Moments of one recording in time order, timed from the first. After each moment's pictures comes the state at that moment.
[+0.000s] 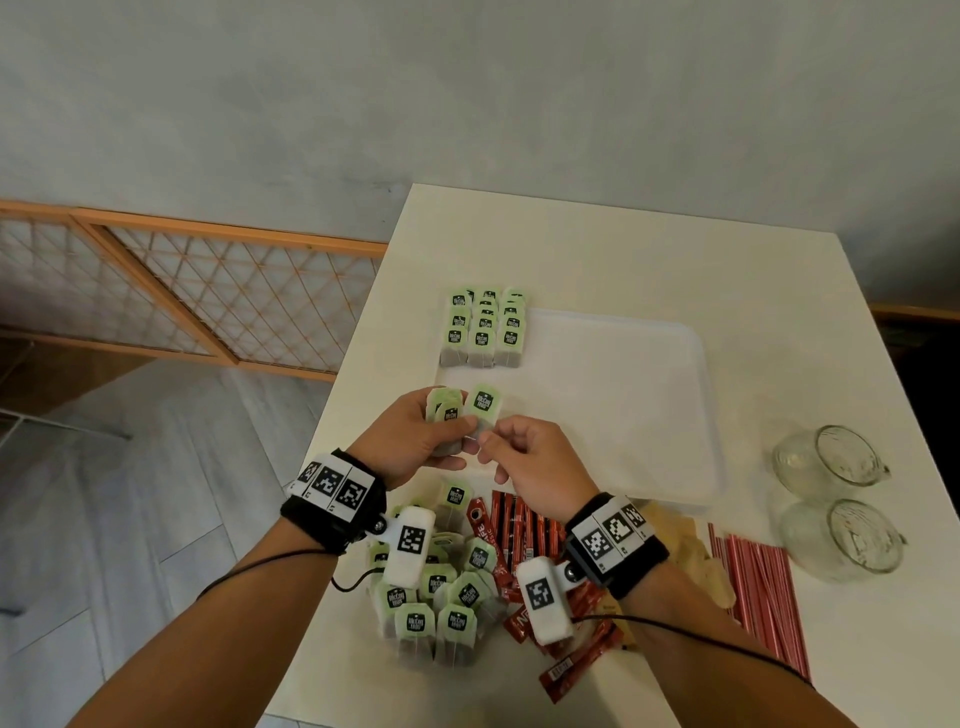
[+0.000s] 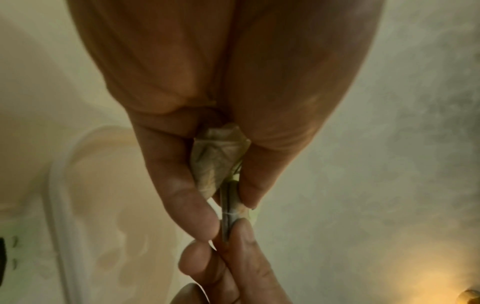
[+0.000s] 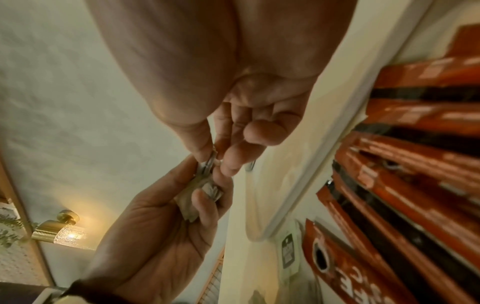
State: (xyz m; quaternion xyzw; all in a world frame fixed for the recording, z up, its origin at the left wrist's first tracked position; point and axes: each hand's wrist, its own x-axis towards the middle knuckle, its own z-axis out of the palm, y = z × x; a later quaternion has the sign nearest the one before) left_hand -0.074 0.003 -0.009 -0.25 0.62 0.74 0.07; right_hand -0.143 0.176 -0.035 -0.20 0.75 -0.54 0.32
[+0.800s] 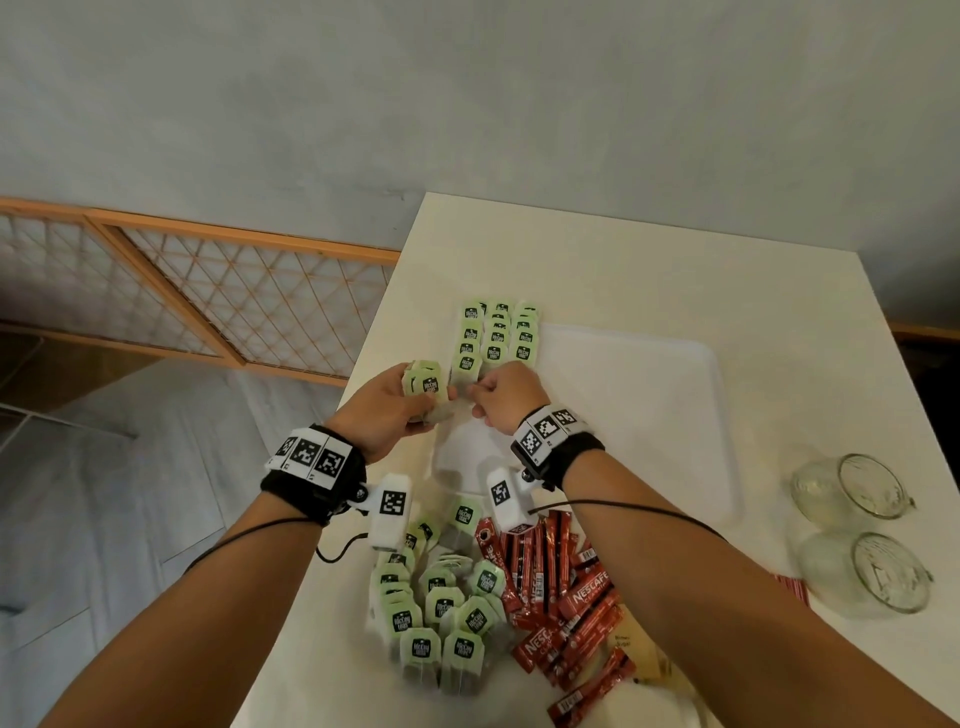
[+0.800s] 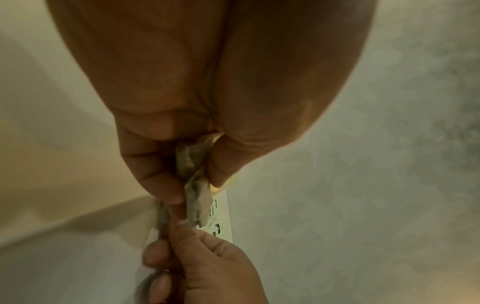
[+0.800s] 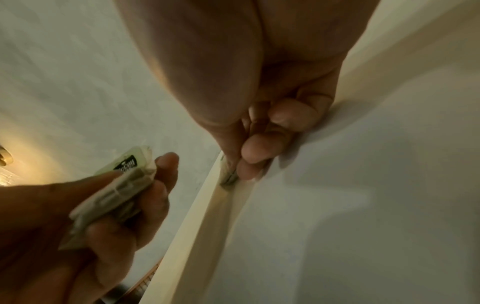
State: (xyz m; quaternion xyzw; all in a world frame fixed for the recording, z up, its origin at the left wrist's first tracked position) left_hand -0.093 -0.053 -0.016 -0.29 0.62 0.73 0.03; right_hand -0.222 0.081 -0.052 -0.19 0.85 -0.39 0.31
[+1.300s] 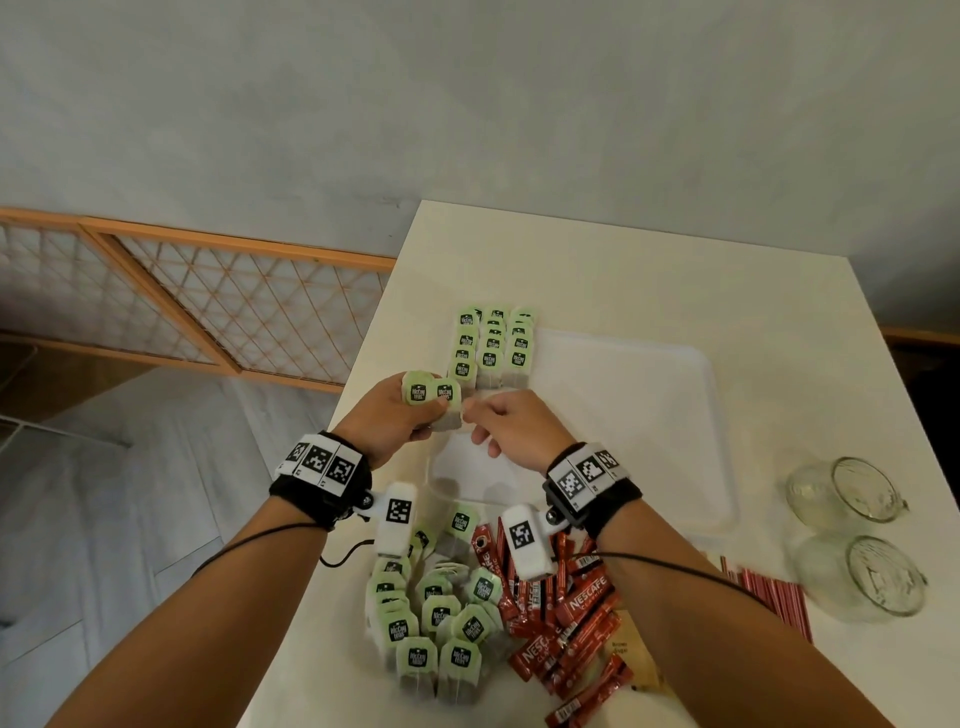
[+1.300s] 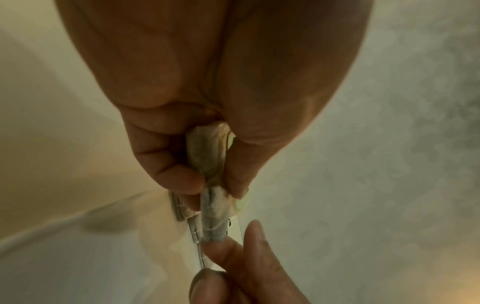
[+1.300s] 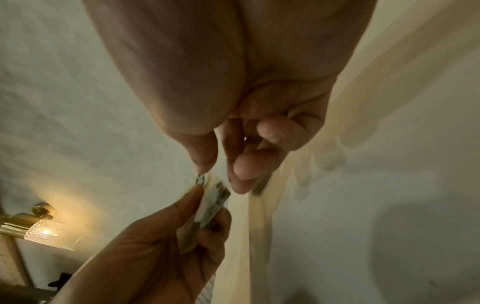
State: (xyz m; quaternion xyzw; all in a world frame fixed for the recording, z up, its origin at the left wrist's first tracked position) left_hand -0.101 -0.050 -0.024 -0.30 0.67 0.68 0.01; right_hand -0.198 0.121 -0.027 -0.23 0.79 -0.44 0.35
